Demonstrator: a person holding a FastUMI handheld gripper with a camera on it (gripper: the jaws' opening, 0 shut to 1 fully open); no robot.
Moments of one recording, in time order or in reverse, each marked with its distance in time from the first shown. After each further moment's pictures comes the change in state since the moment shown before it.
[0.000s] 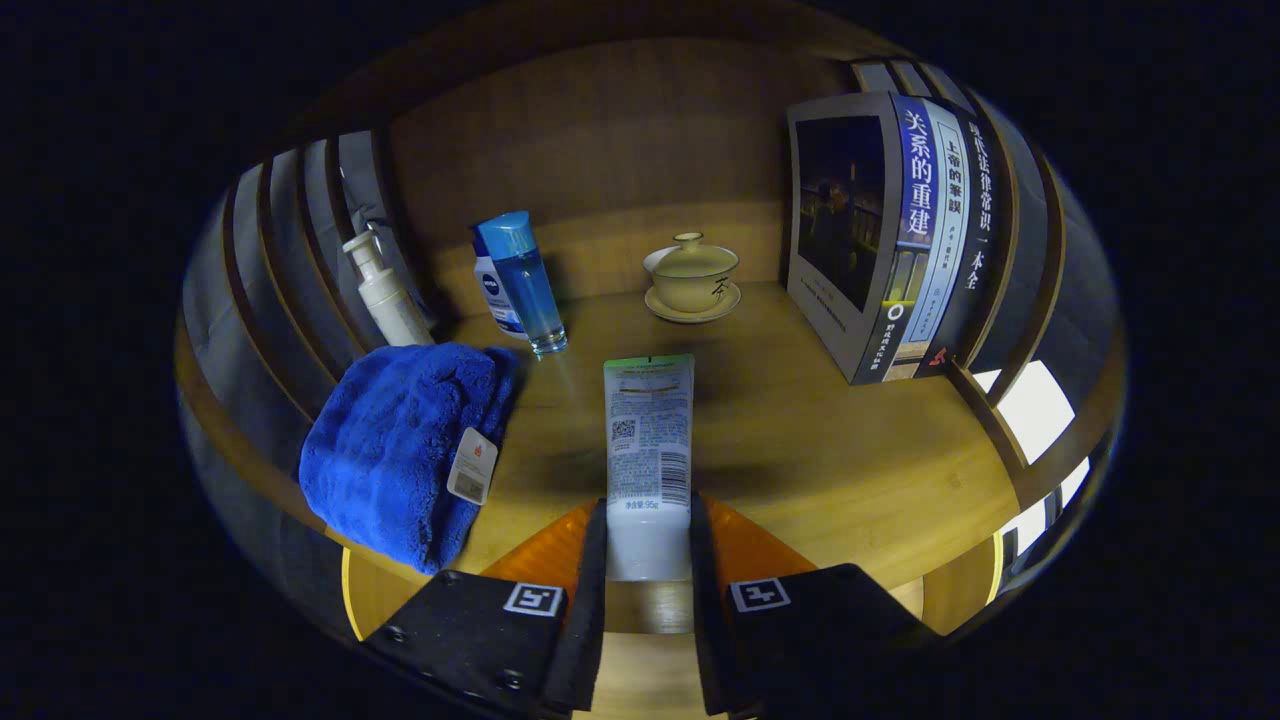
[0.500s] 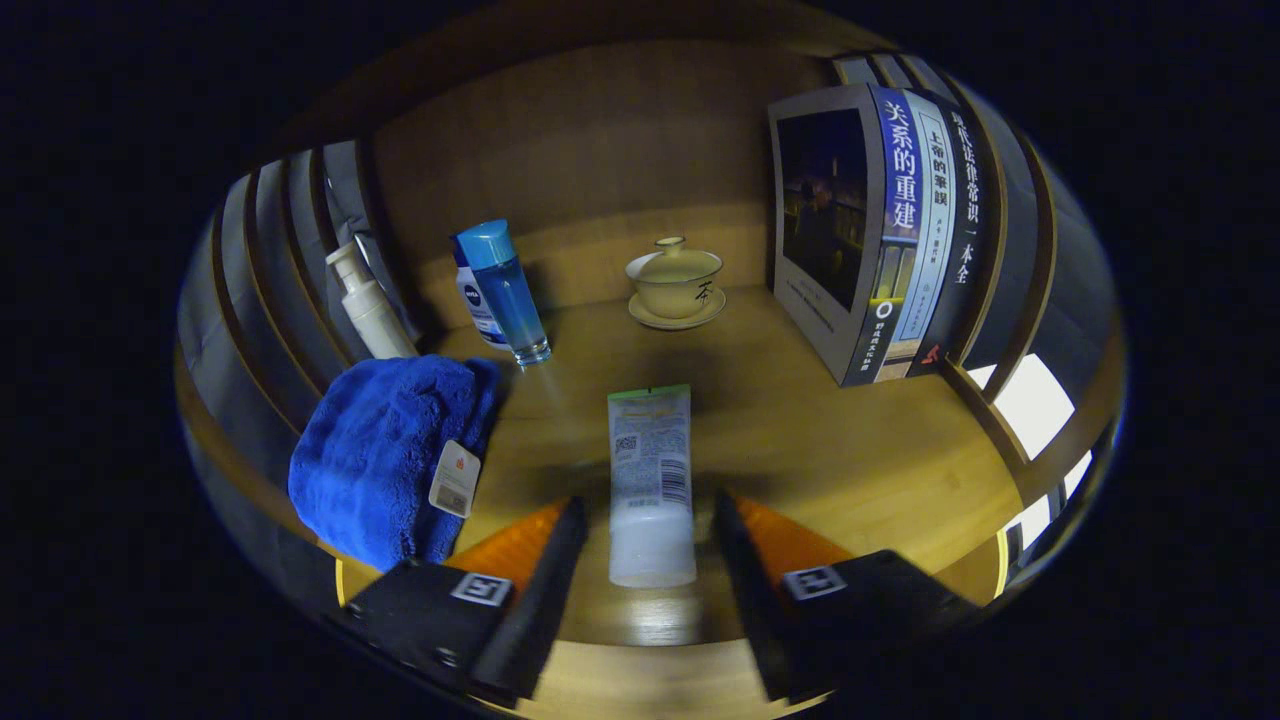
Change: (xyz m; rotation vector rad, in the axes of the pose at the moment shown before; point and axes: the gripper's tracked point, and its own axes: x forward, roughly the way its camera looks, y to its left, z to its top) arm 0.006 -0.011 0.009 0.019 -0.054 -0.031
